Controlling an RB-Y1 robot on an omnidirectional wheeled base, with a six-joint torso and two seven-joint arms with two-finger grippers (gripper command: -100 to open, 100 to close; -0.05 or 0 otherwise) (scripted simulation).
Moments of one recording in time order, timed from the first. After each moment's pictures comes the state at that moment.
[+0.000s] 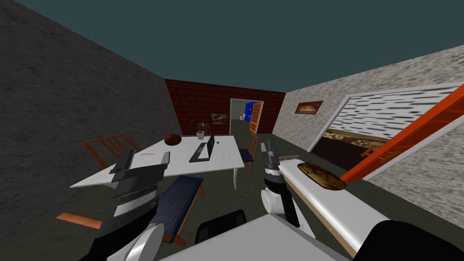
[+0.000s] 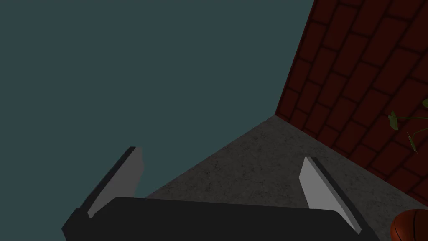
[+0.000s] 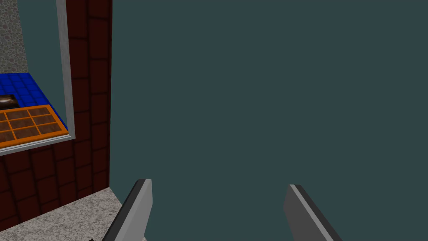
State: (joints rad) left arm 0.54 -0.02 -0.04 -2.30 0.10 -0.51 0.13; right arm 0.51 0.02 -0.03 -2.24 -0.06 -0.61 0.09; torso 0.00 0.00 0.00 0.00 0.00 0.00
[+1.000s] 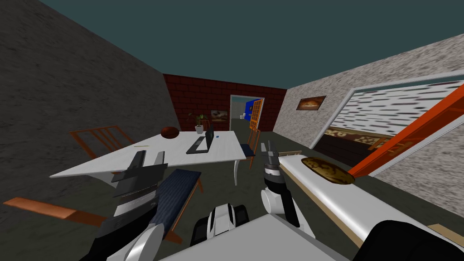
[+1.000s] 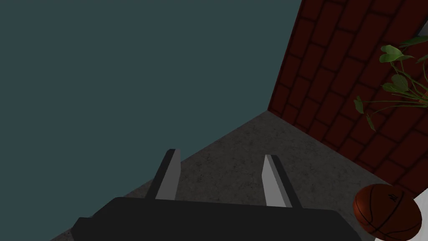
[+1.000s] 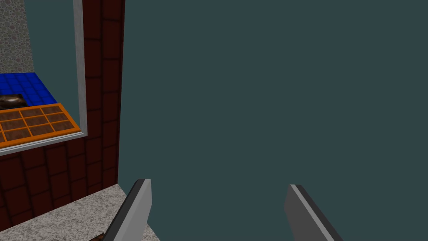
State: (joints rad) left arm 0.54 -0.02 -0.04 -2.30 0.10 -0.51 0.13; right arm 0.51 0.02 -0.03 -2.24 -0.06 -0.61 0.09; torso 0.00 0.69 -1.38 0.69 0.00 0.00
